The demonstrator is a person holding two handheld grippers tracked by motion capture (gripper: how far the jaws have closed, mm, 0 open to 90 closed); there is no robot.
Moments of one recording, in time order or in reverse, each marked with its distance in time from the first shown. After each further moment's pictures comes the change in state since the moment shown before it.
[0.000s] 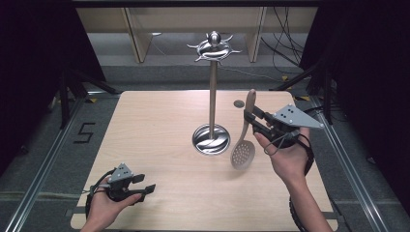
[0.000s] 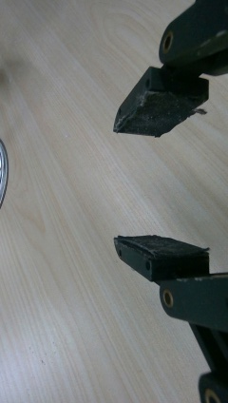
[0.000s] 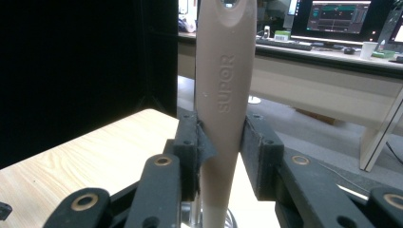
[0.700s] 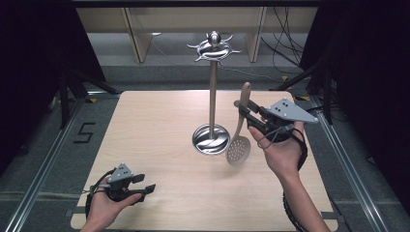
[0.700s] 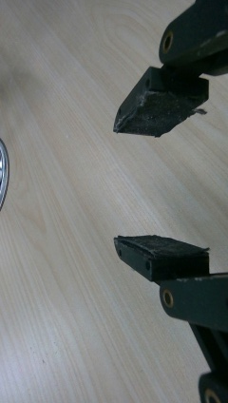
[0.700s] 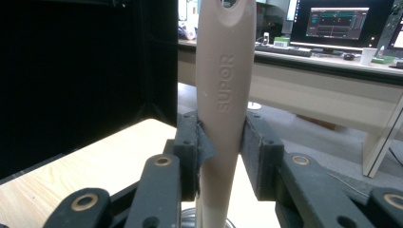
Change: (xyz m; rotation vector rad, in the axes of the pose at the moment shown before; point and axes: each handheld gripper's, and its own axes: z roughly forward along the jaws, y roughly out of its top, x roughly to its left) left arm 0.002 0.001 0.000 -0.012 0.015 0.027; right arm 0.007 0.012 0.012 -0.022 -0.003 0.014
